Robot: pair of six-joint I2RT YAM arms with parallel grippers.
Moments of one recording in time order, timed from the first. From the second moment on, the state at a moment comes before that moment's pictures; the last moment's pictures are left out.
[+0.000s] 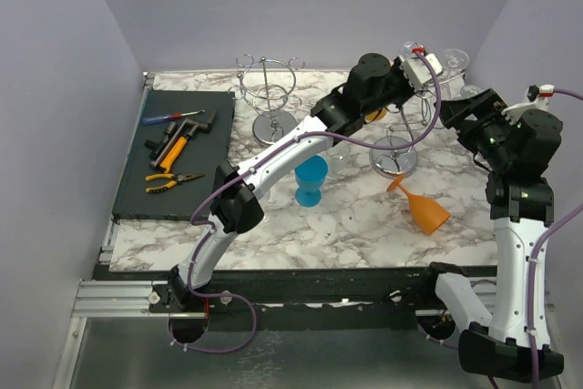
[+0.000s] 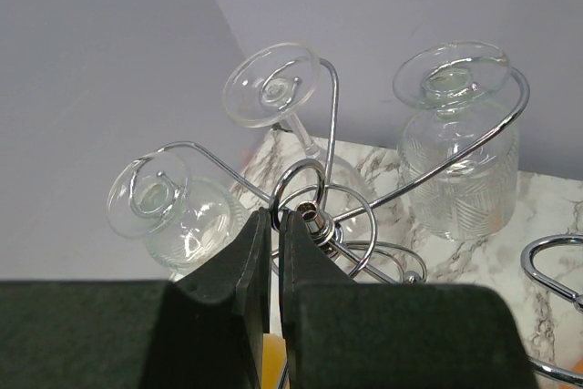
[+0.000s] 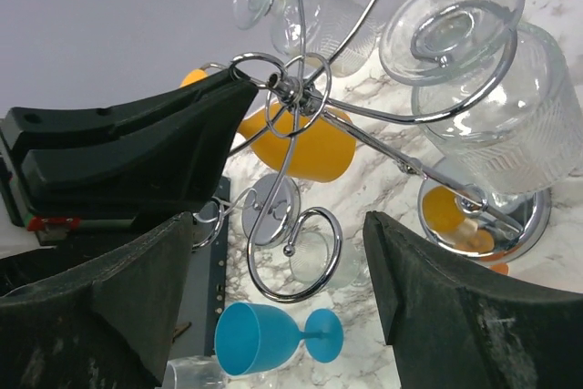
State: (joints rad) left arm -0.93 2.26 2.41 -0.12 0.12 0.34; right arm -0.19 0.86 1.14 -0.47 -0.30 0.71
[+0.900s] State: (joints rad) left arm -0.92 2.18 2.42 -0.12 0.11 0.21; right arm -0.18 0.82 1.25 -0.59 -0.30 0.60
